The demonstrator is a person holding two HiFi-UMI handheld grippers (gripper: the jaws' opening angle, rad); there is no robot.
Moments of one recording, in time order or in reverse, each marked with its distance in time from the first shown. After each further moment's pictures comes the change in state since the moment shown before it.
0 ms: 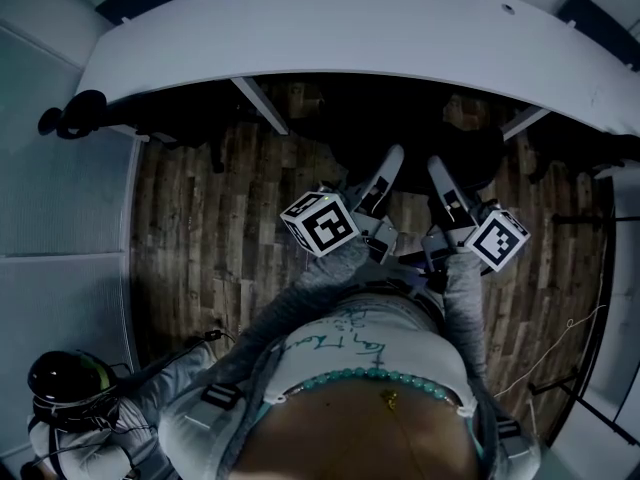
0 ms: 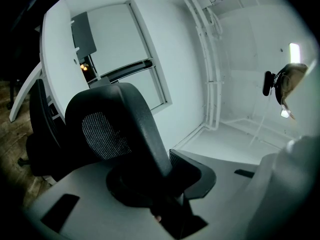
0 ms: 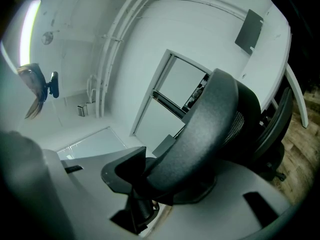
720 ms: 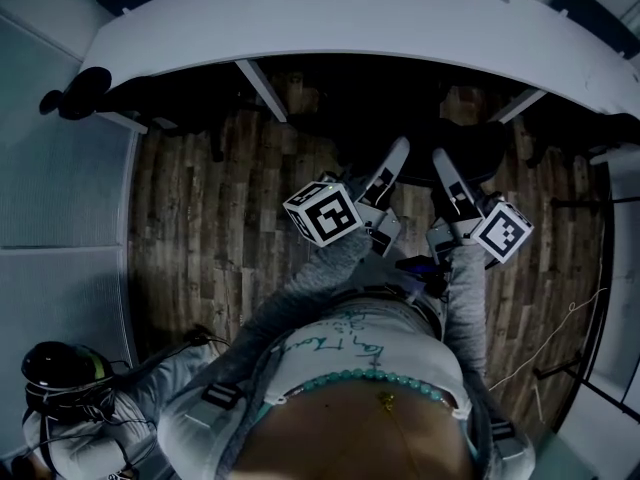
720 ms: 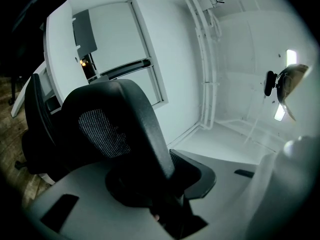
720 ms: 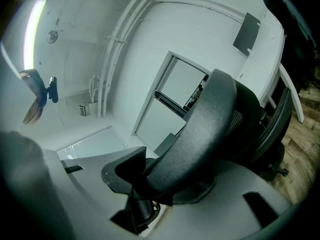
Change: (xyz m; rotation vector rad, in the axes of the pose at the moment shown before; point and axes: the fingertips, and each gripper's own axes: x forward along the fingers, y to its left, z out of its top) left arm -0.049 -0.022 -0.010 -0.029 0.030 -0.036; right arm -0.027 0.036 -0.034 -0.002 -0.007 0.005
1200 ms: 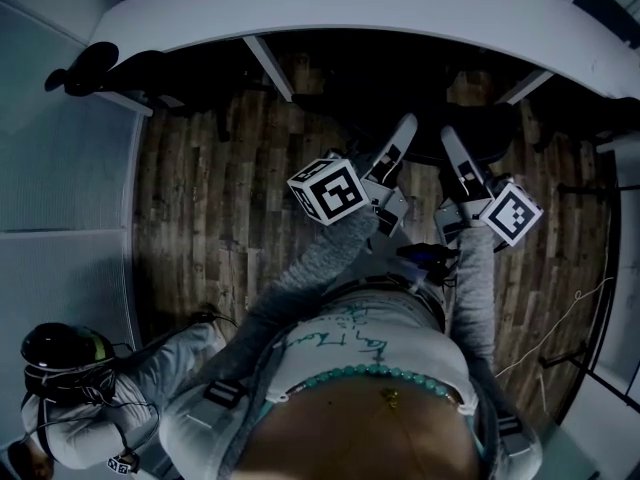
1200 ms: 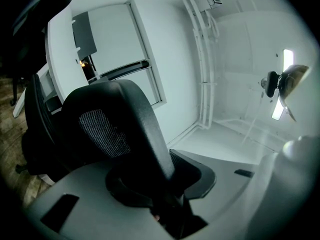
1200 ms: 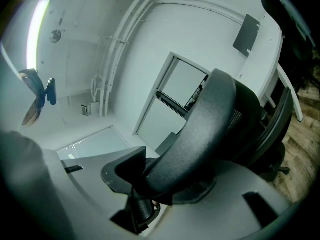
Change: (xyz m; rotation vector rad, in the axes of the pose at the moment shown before) left arm -0.043 -0.017 -0.019 0.017 -0.003 -0.010; right arm -0.031 0.024 -0.031 -0.019 -0.011 0.009
